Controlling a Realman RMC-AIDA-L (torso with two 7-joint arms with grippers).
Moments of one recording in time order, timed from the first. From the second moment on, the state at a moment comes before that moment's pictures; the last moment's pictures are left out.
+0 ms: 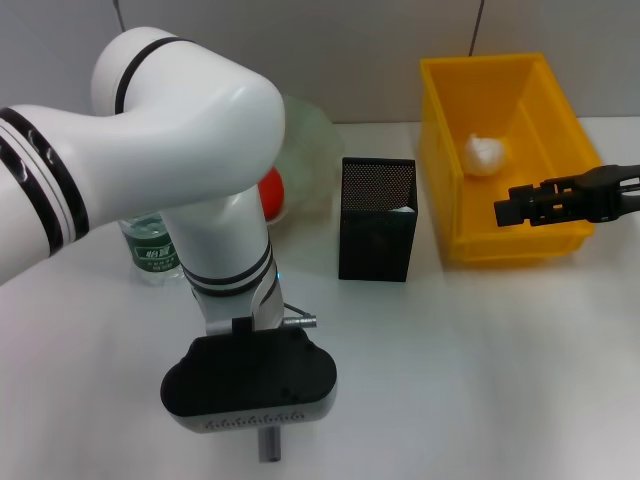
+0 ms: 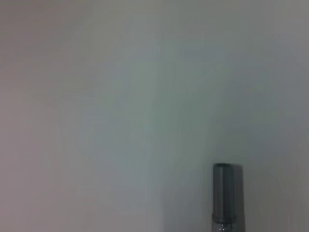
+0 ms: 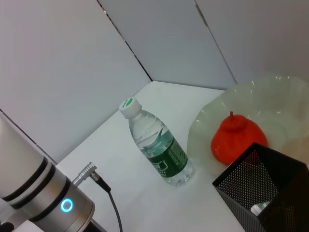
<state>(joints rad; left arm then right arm) -0.99 -2.08 1.92 0.90 2.46 1.40 -0.76 0.70 1.88 -0.66 -0.74 -2.11 -1.73 1.99</state>
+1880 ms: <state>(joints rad) -0.90 -2.07 1.21 0.97 2.22 1.58 -1.58 0.63 1.85 -0.65 -0.80 -2.12 -1.75 1.91</state>
